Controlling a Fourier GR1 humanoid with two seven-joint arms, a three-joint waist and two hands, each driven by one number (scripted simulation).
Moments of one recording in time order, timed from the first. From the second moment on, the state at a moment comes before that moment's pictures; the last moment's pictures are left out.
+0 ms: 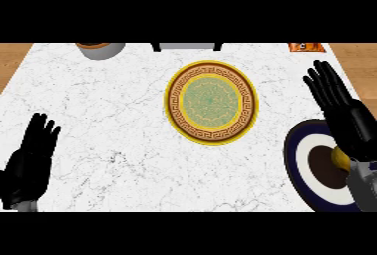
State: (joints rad) left arm 0.08 0.31 0.04 -1.60 0.39 0.25 0.02; right arm -0.22 -0.49 0.14 -1.60 -0.39 -0.01 -0.12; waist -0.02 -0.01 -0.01
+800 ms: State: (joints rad) left arm 0.17 0.51 -0.04 -1.55 0.09 0.20 -0.11; right arm -0.04 -0.18 -0.42 -1.60 -0.42 -0.75 -0.43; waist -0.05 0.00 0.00
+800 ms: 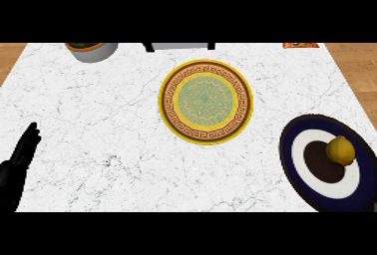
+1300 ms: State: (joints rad) left arm 0.11 0.48 -0.08 -1.49 0.01 0.20 -0.14; right arm 0.29 -0.18 -0.22 -1.87 -0.24 -0.85 -0.20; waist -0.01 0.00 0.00
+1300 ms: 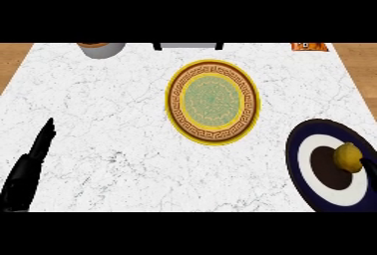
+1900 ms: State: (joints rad) left arm 0.10 0.47 -0.06 -1.50 0.00 0.17 -0.13; right arm 0.44 -0.56 -0.16 -1.94 -0.13 -0.76 0.43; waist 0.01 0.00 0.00
